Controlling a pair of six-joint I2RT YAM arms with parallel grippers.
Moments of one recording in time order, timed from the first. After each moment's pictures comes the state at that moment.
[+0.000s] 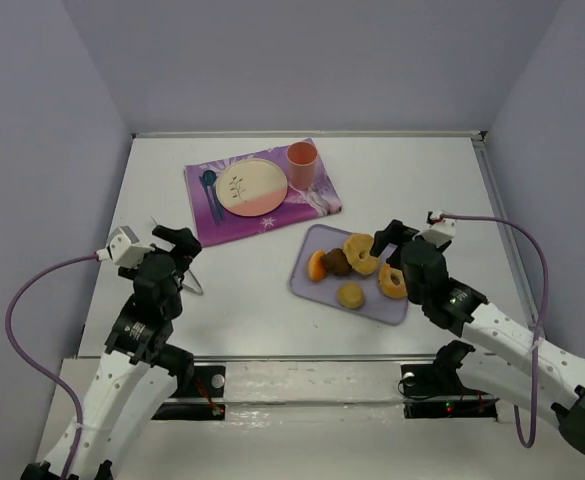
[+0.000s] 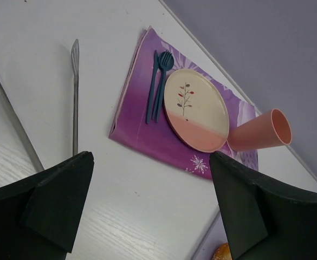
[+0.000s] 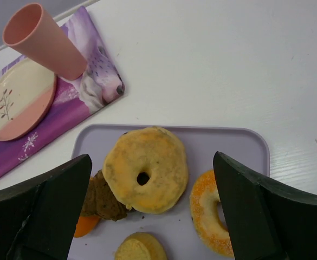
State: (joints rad) left arm -0.37 0.47 0.54 -0.38 -0.65 -0.84; right arm 0.71 0.83 0.53 -0.08 0.73 0.64
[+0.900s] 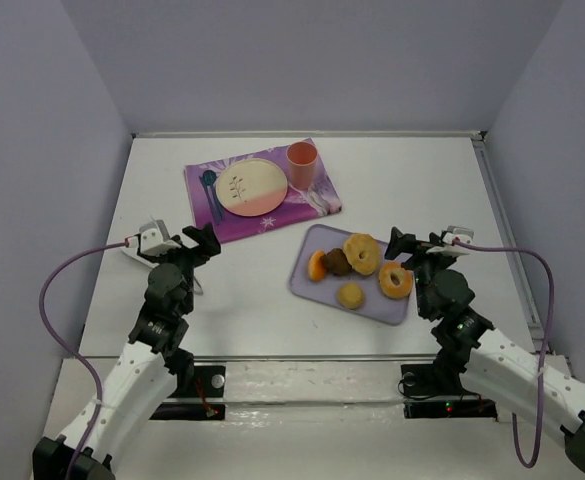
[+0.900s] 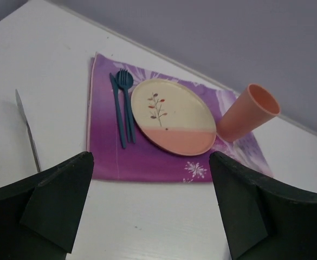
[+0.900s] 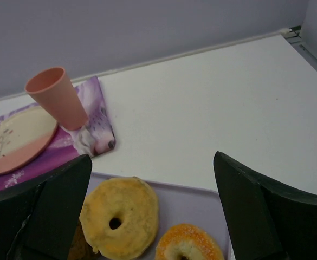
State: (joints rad) left arm -0.37 0.55 0.28 0.23 -0.48 -0.44; right arm 0.71 0.64 0.28 0.42 0.80 0.18
